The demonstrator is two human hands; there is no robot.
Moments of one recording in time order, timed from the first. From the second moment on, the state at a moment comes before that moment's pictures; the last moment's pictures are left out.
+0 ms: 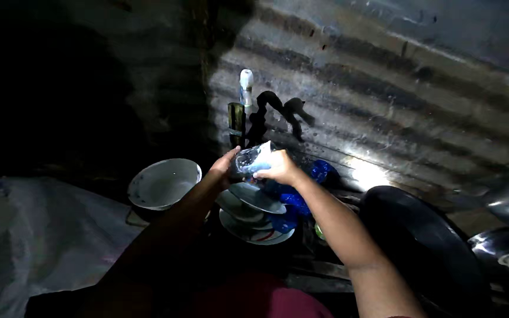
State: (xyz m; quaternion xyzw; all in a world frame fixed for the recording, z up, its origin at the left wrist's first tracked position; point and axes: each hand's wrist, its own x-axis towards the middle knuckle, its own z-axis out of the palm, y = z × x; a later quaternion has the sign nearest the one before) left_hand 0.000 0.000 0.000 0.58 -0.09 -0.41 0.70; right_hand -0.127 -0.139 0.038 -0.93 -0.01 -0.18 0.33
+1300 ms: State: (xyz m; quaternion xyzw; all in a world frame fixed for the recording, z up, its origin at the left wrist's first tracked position) left_hand -0.008 0.024 -0.014 0.44 -0.20 -0.51 0.71; right_hand -0.124 -0.149 0.057 -0.90 -0.14 -0.26 0.33
